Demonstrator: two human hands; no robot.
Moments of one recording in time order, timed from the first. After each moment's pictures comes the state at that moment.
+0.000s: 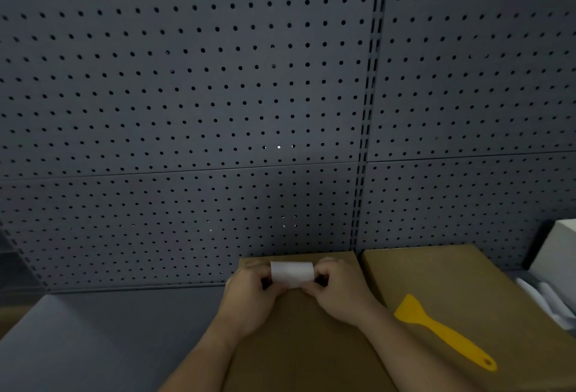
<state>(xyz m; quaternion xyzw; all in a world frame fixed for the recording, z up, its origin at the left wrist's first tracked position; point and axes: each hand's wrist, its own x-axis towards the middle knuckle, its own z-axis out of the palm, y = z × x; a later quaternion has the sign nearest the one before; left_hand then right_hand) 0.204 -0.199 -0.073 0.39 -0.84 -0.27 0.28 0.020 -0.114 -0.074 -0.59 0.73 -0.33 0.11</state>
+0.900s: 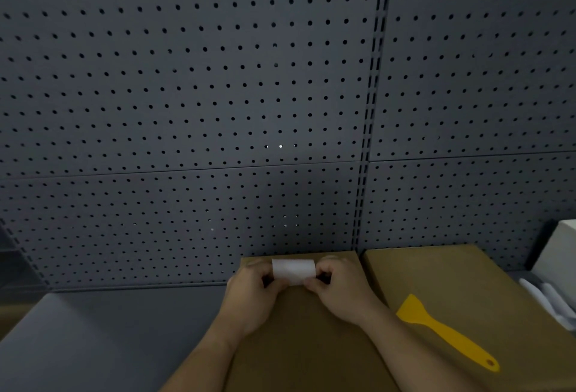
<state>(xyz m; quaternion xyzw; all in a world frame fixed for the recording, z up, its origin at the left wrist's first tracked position) 0.204 -0.199 -0.072 0.38 -0.83 -0.29 0.29 0.017 -0.116 -0.077 -0.58 0.73 -0.35 0.12</state>
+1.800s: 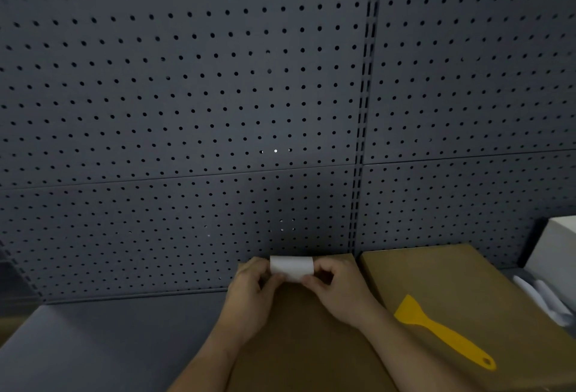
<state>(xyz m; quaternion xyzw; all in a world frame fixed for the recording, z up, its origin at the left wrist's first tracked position) 0.201 -0.189 -0.058 0.37 -0.82 -0.30 0.33 0.019 -0.112 -0.075 -0.55 0.69 -0.44 0.15</state>
